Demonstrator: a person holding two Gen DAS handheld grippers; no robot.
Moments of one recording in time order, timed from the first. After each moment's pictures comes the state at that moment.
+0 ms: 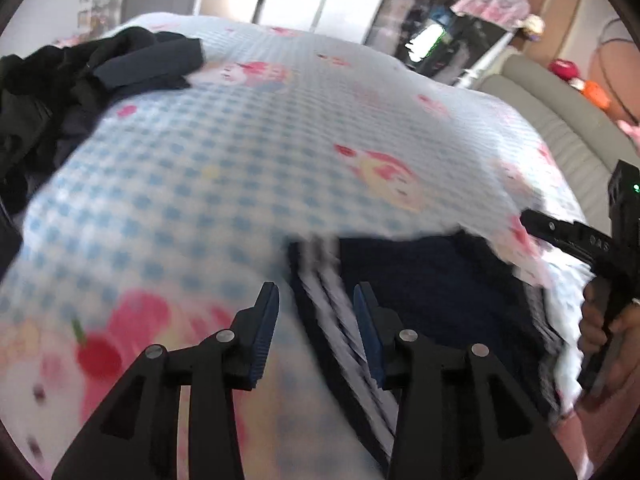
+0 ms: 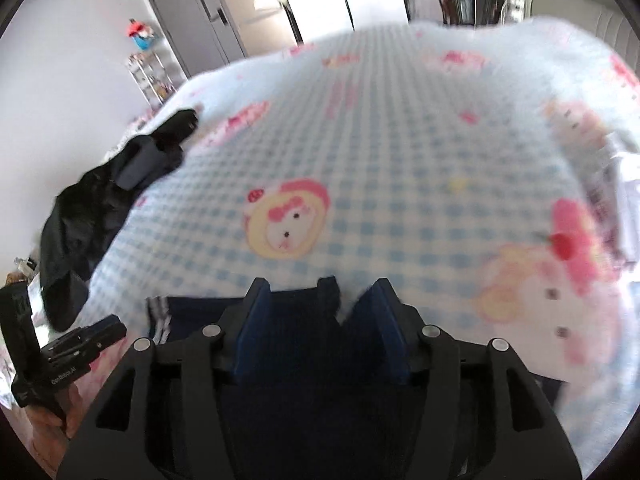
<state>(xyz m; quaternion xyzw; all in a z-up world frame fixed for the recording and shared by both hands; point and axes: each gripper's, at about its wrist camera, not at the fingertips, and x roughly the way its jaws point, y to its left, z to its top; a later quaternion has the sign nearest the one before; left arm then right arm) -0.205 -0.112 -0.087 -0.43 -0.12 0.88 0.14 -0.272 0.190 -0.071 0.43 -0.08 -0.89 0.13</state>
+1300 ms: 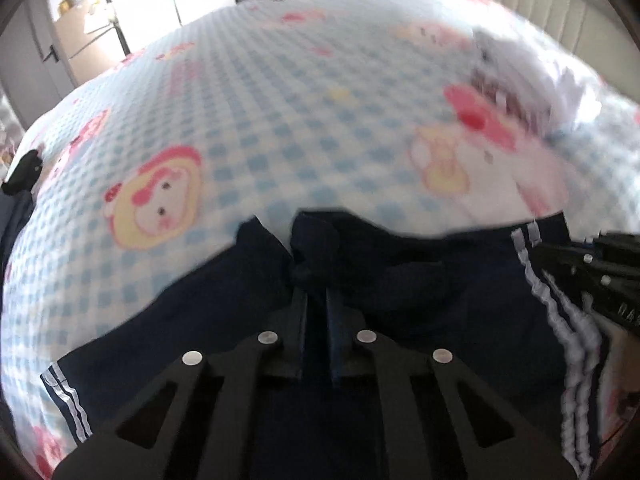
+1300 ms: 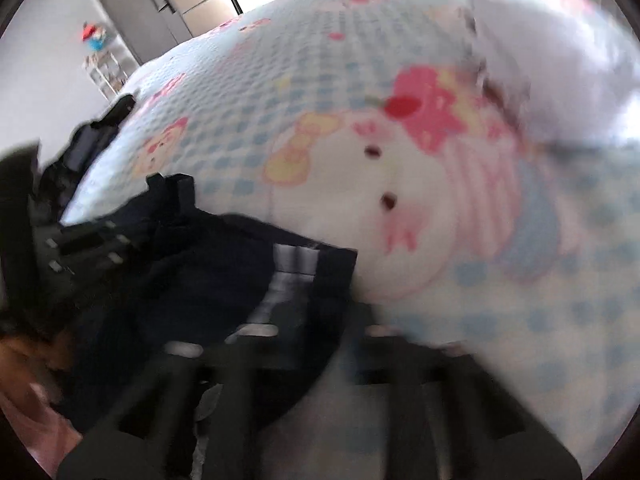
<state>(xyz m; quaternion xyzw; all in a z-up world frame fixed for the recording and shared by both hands) -0.267 0.141 -0.104 -0.45 0.12 0.86 0.20 -0.221 0.329 -0.150 0.47 -0.10 -0.87 0.07</state>
